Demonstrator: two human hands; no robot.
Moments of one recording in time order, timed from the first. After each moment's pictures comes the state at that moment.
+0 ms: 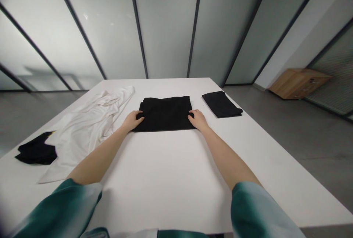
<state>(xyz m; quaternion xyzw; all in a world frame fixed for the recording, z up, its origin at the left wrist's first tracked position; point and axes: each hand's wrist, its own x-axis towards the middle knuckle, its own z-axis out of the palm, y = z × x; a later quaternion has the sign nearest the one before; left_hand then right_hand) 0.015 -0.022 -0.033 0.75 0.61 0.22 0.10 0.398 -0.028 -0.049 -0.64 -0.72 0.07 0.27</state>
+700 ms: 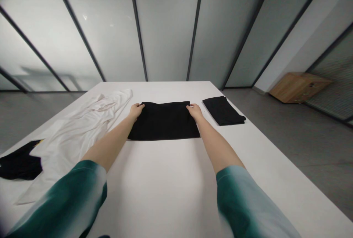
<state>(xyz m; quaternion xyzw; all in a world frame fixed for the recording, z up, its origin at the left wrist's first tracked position) 0.048 0.071 -0.019 0.55 0.71 0.37 0.24 0.387 0.060 -0.023 -0.72 -0.54 0.22 0.37</state>
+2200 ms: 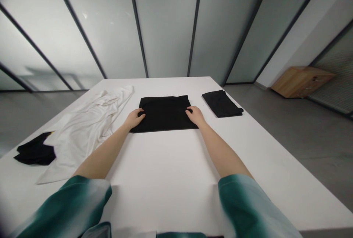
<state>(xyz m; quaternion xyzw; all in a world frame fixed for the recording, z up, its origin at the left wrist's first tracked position) 0.024 -0.008 -0.035 0.75 0.60 0.23 0.11 0.391 -0.003 -0.047 -0.63 -0.70 0.11 0.33</state>
